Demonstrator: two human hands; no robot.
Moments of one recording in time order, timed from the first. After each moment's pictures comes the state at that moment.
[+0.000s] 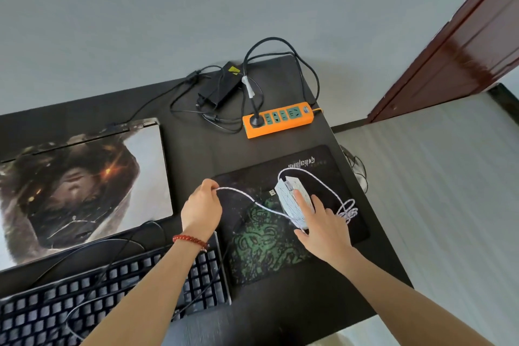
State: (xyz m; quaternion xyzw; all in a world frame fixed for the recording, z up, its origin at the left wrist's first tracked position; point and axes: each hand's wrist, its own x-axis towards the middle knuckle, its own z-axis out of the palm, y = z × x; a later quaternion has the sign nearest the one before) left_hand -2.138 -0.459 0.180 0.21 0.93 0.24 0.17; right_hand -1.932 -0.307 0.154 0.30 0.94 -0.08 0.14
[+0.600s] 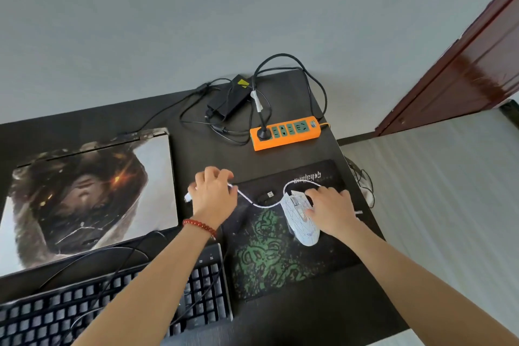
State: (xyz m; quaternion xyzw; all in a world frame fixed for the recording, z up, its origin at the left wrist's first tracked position) left_hand -2.158 -0.427 0.203 0.29 0.94 0.15 0.12; right_hand -1.988 -0.255 0.187 0.29 0.94 -0.06 0.17
